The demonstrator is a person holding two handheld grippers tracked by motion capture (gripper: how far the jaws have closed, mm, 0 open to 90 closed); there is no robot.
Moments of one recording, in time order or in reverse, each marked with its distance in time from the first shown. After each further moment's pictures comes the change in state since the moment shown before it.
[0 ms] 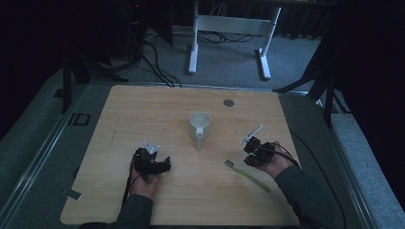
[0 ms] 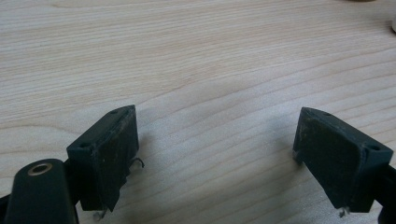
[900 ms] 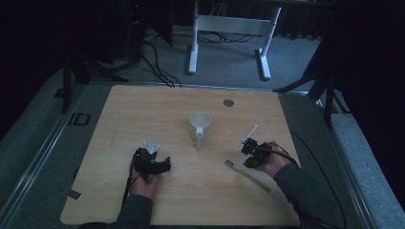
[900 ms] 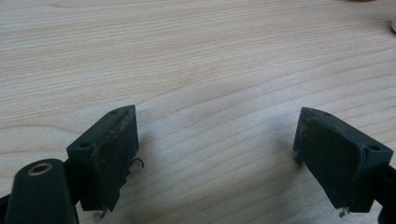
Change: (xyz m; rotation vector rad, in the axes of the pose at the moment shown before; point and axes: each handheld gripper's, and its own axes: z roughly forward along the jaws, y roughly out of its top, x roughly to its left) left arm 0.000 0.000 0.000 0.001 0.001 0.000; right arm 0.000 0.005 0.010 0.093 0.026 -0.032
